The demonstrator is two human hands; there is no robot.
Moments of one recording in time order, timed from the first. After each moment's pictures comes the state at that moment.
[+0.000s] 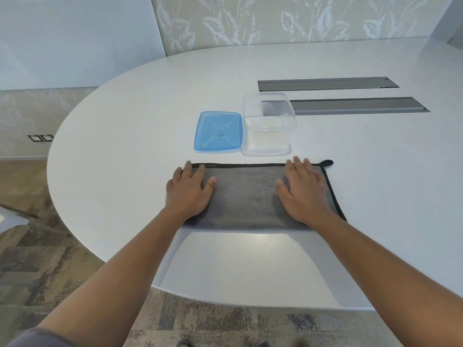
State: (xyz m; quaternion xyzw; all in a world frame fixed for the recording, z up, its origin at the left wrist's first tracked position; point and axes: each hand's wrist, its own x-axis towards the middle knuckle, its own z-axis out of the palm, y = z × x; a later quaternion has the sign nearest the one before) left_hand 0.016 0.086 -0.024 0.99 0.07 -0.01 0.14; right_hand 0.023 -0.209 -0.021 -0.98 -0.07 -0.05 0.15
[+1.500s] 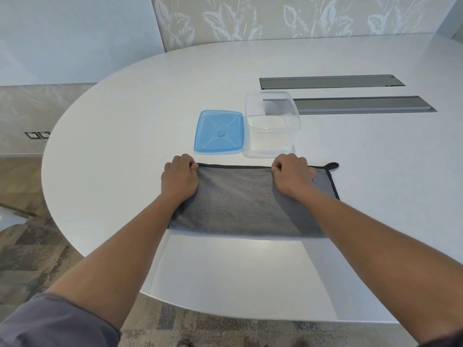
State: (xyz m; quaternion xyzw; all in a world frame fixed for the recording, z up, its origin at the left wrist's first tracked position) left_hand 0.068 0.114 -0.030 0.96 0.10 0.12 0.23; right_hand 0.092 -0.176 -0.011 -0.97 0.01 -0.03 0.23
